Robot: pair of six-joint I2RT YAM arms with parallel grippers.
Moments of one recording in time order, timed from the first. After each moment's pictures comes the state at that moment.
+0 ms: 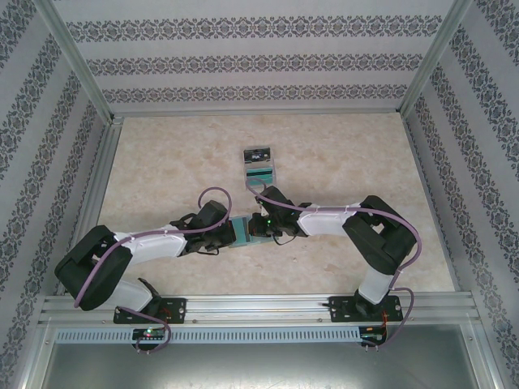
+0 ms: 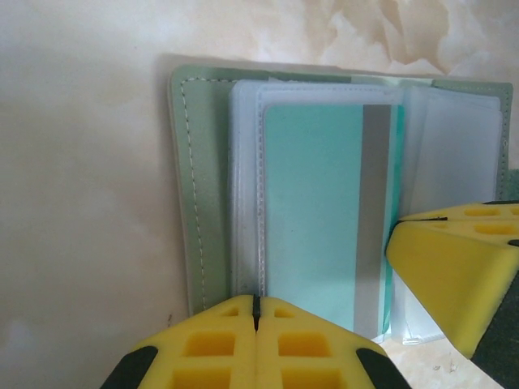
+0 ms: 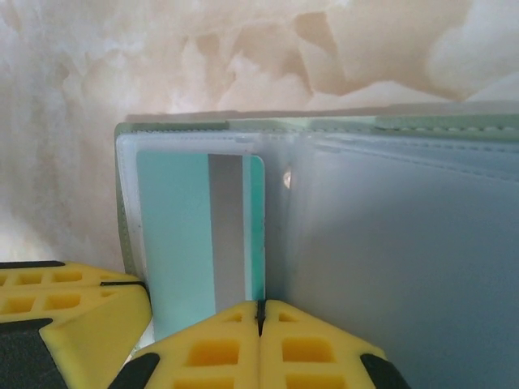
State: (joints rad) left arm -0.68 1.43 0.54 -0.09 0.10 -0.94; right arm 0.79 1.75 0.84 -0.03 -0.29 0.81
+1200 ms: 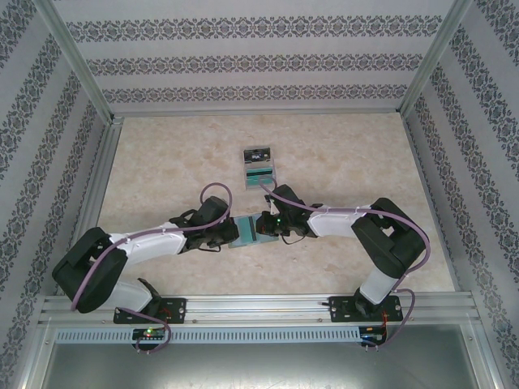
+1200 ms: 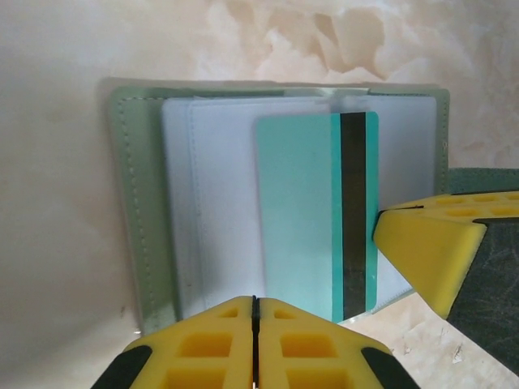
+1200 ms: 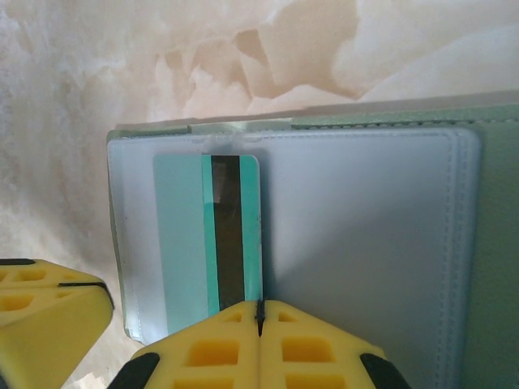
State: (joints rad) left arm -0.68 1.41 0.59 -0.13 0.13 -0.93; right arm 0.72 1.69 0.76 0.01 -0.36 0.81
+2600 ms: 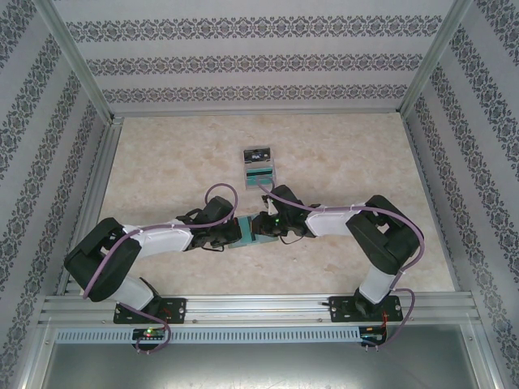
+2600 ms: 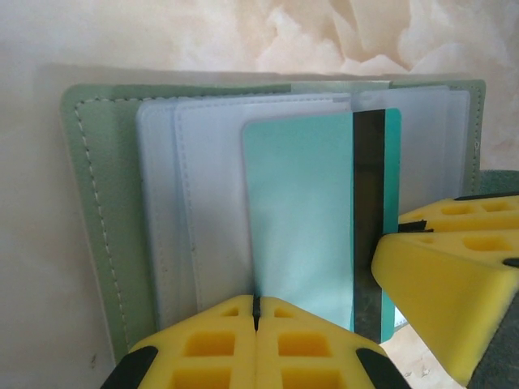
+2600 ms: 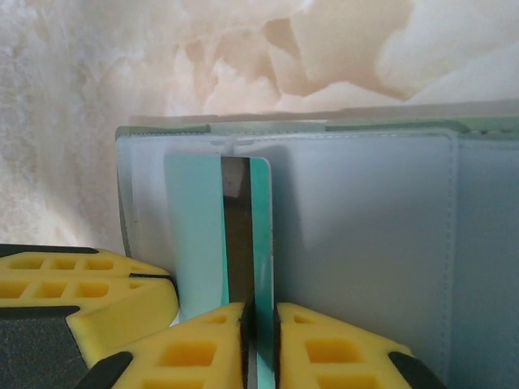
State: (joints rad) left arm -0.68 1.50 0.61 -0.08 0.15 -0.92; right arm 0.72 1.73 0.76 0.08 -0.41 0.81
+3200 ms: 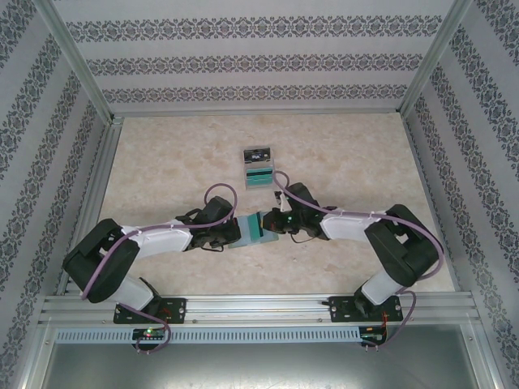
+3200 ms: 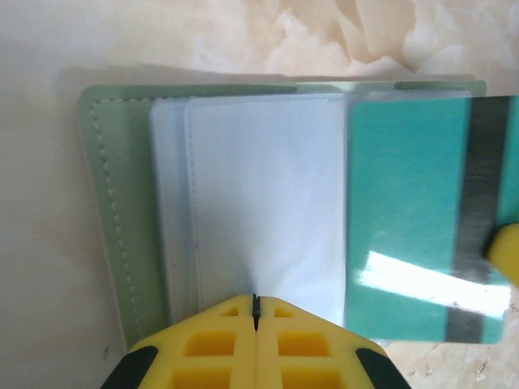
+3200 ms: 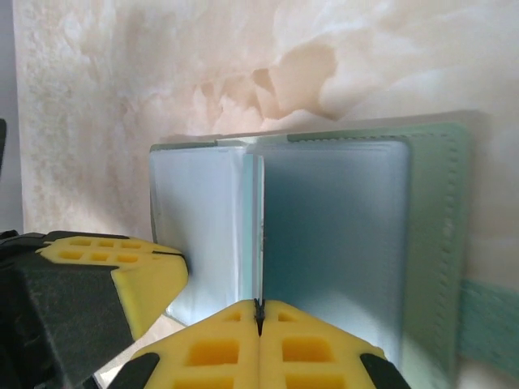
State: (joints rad) left arm -0.68 1.48 0.61 -0.11 0.14 -0.92; right arm 0.62 1.57 0.64 0.10 -0.45 0.80
